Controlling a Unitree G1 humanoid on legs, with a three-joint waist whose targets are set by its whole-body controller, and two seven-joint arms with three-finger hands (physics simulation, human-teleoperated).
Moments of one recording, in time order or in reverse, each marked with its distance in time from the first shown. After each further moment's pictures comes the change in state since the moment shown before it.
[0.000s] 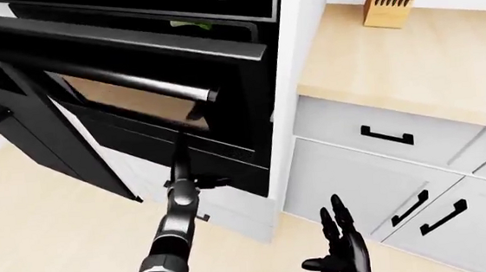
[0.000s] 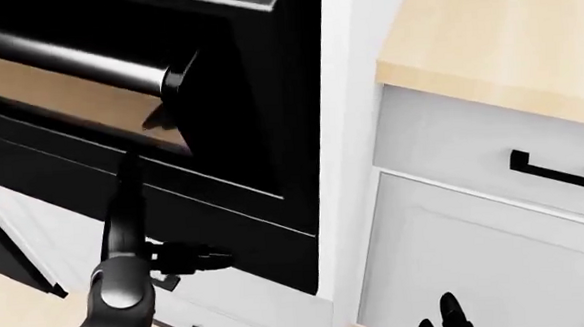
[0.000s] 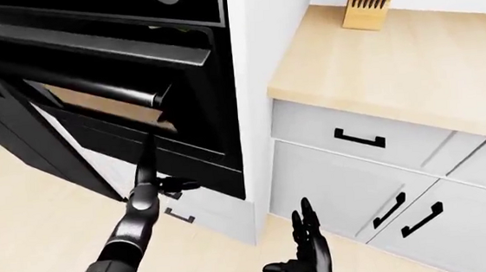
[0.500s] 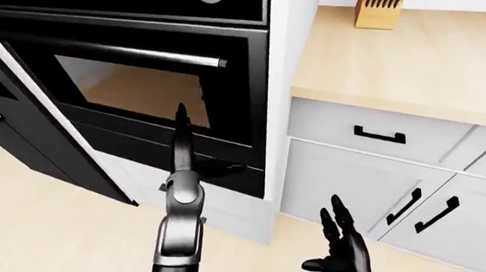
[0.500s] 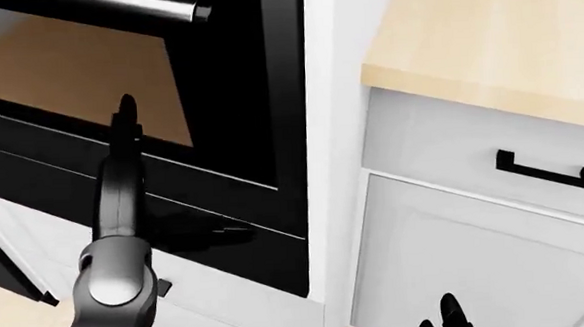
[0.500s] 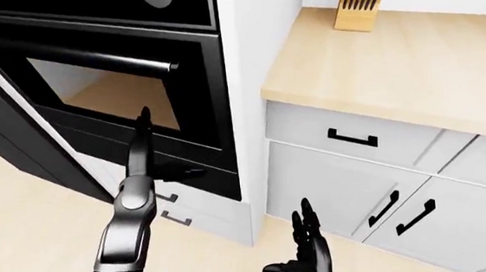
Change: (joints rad) left arm 0.210 -0.101 -0.077 -0.889 0.076 0.536 -0.089; right arm 0.003 0.001 0.001 0.001 0.001 -0.007 0.001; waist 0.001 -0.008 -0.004
